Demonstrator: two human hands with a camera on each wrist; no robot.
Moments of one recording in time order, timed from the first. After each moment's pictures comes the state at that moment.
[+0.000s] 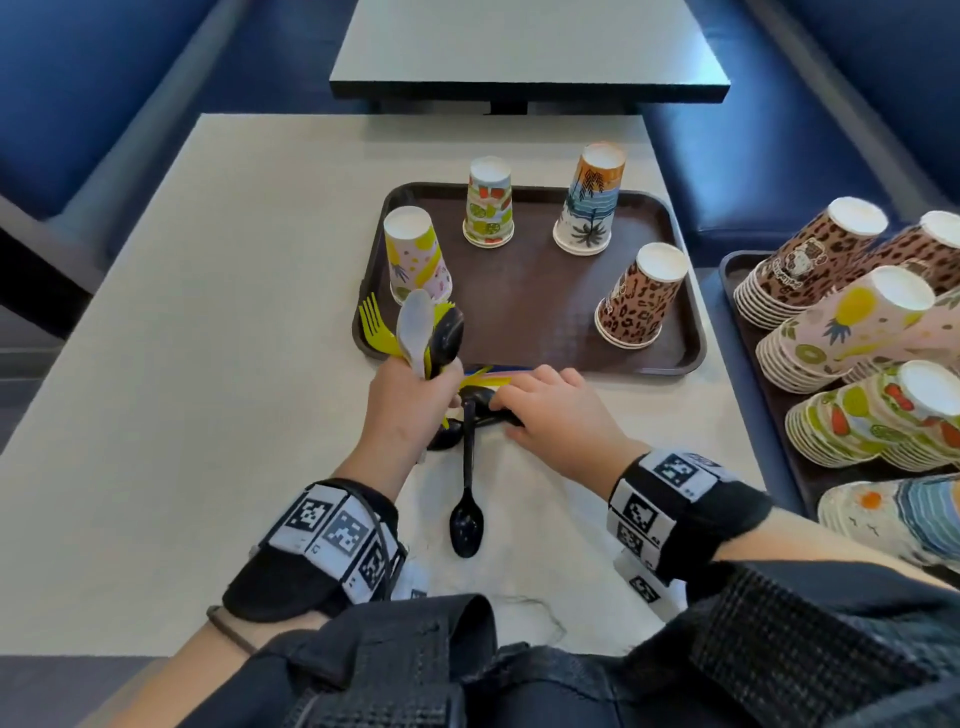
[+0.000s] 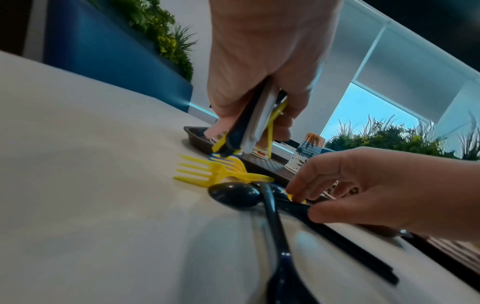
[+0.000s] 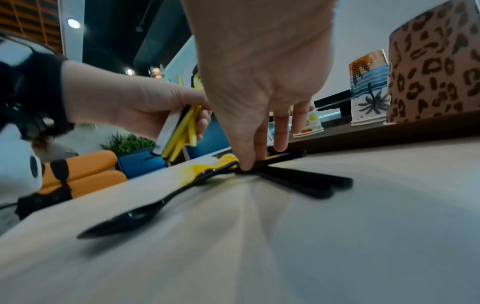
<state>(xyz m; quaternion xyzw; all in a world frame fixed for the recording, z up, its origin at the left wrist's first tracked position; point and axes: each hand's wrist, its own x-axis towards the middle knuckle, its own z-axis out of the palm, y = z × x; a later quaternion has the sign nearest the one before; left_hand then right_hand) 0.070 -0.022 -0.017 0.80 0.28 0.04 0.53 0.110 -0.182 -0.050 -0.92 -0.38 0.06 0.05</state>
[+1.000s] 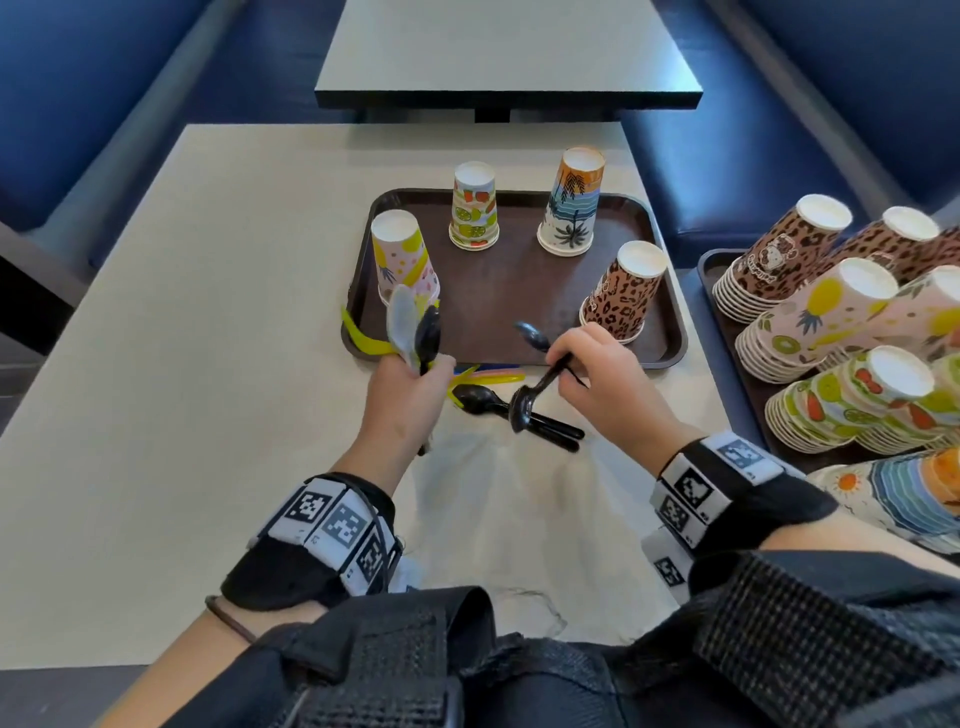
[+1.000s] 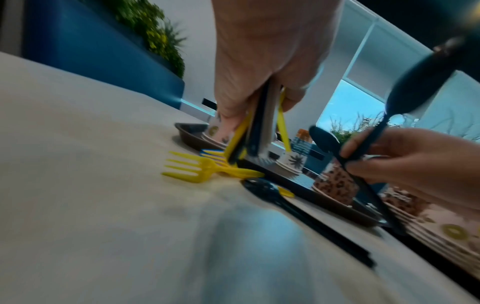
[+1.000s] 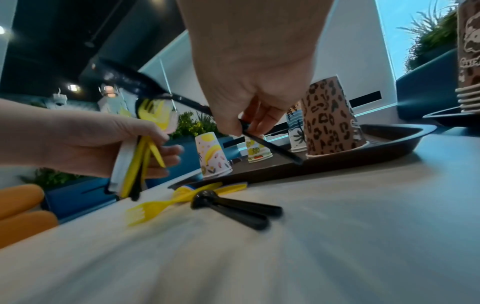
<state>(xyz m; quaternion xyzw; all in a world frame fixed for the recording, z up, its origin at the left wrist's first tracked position) 0.072 -0.026 -0.020 0.78 0.27 0.03 0.56 0.125 -0.226 -0.034 -0.90 -0.24 0.00 0.36</state>
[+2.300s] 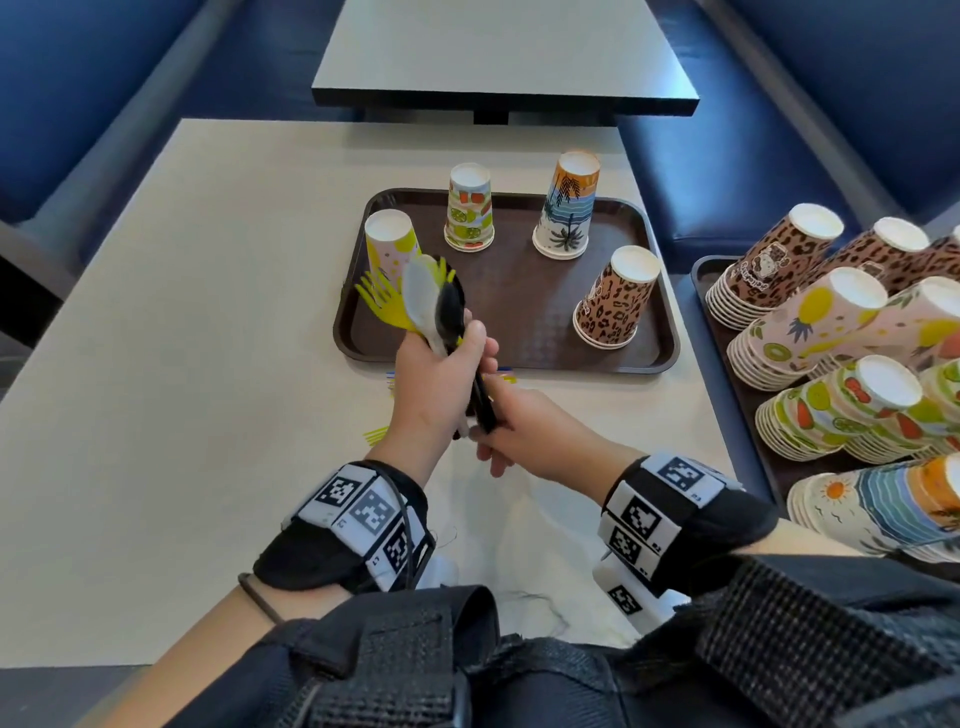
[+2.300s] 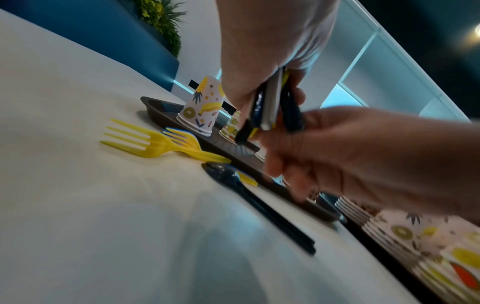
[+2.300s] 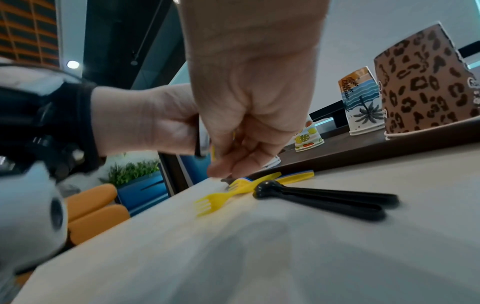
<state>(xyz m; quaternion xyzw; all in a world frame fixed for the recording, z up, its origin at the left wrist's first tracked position) 0.084 -0.065 -0.006 0.67 0.23 0.12 0.70 0.090 -0.175 -0.015 -0.83 -0.23 0.30 0.40</state>
